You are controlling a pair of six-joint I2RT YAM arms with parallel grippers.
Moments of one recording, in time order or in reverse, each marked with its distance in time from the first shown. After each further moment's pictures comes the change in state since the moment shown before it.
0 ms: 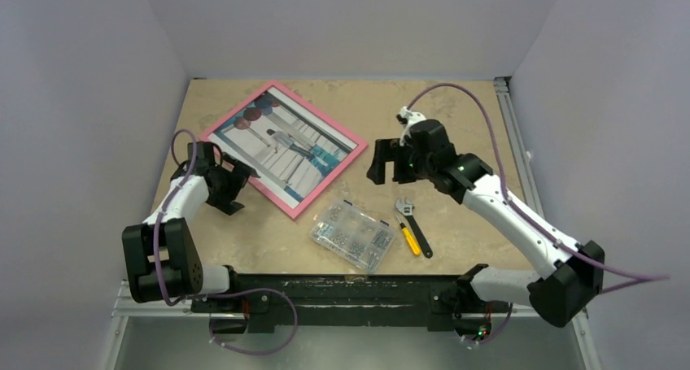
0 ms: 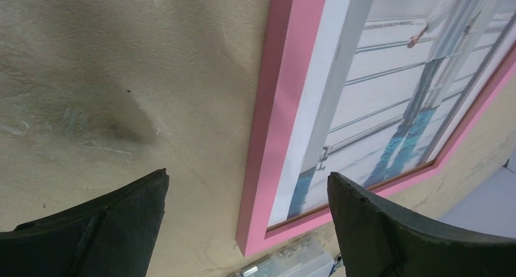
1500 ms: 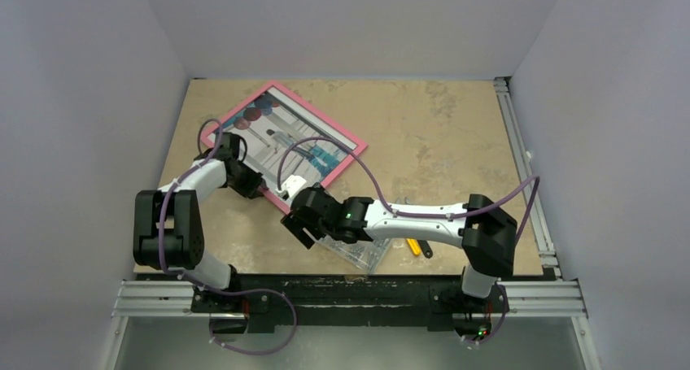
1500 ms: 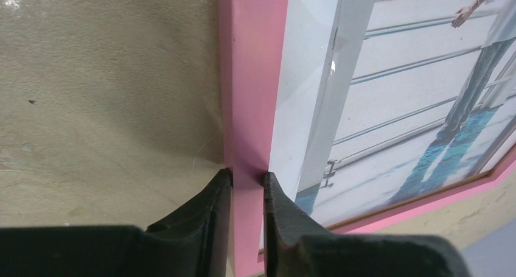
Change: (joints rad) left arm -0.171 0.208 0.102 -0.009 -0.099 -0.036; right arm 0.696 0.556 0.197 0.193 0.404 -0.181
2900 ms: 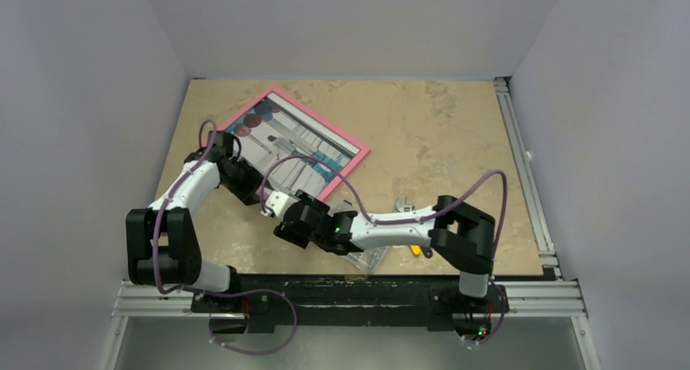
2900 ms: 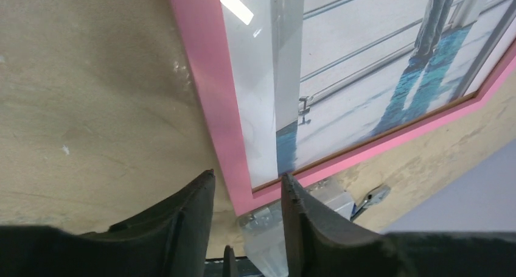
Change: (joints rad) left arm 0.013 -0.114 0.048 -0.202 0.171 0.108; right arm 0.056 0.198 -0.022 0.337 0.124 -0.335
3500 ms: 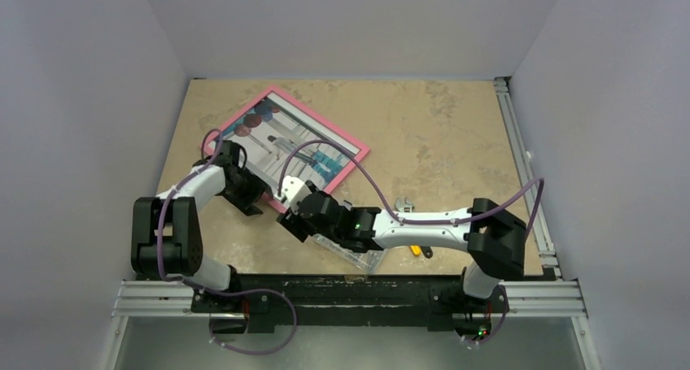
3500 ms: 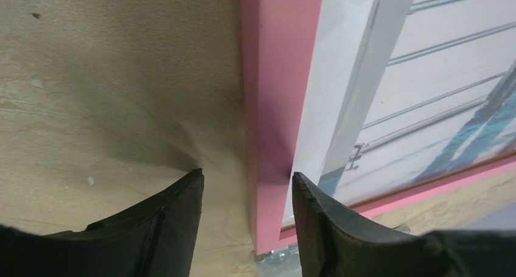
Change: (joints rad) left arm -0.010 0.057 -0.104 0.105 -0.079 -0.078; right arm -0.013 -0.250 -0.115 0.079 -0.086 0.130
